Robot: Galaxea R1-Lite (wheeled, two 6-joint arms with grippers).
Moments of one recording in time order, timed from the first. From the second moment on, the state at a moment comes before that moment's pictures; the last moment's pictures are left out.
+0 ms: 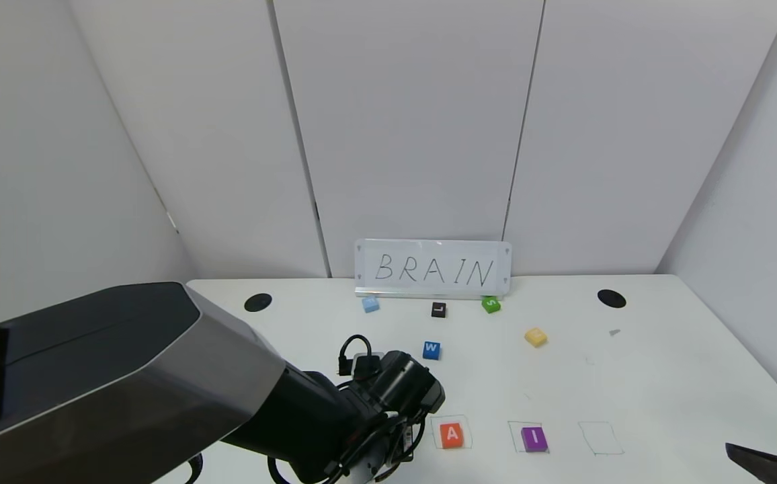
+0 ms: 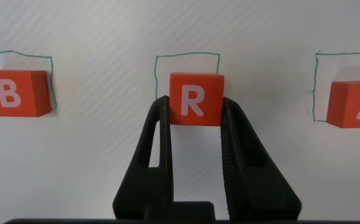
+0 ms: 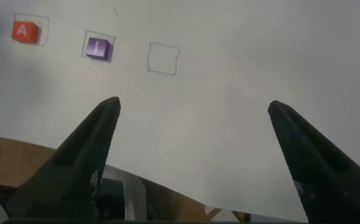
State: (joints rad) left arm -0.79 2.16 -1.02 -0.02 0.41 -0.76; right arm 0.09 1.01 -0.50 0.16 0.04 -0.03
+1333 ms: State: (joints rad) left arm -0.79 2.19 -1.02 -0.02 0.41 -0.76; right arm 0.09 1.01 -0.50 0.16 0.04 -0.03
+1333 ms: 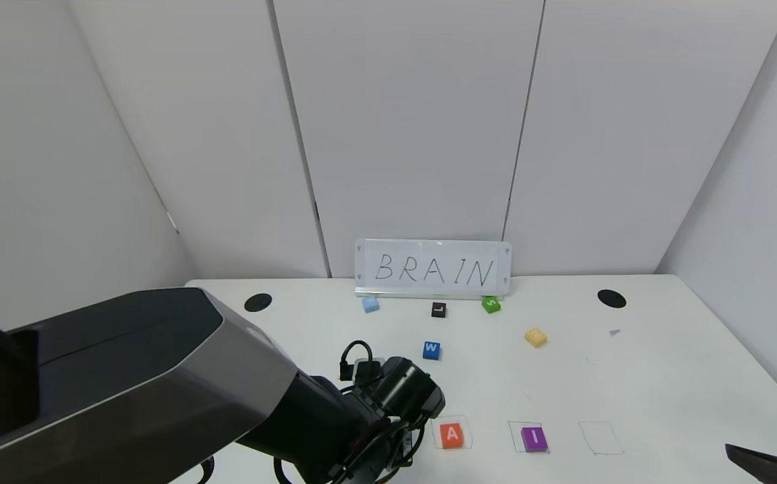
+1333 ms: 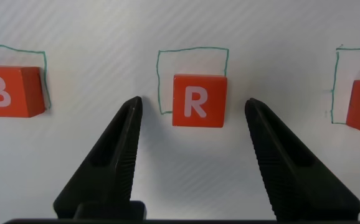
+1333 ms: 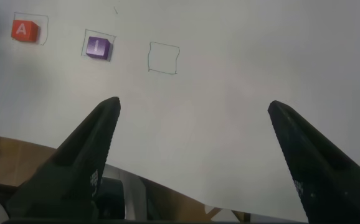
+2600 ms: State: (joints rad) left arm -0.68 1.74 -1.02 0.08 0.38 -0.28; right arm 0.10 1.07 -0.51 0.15 0.04 -0.03
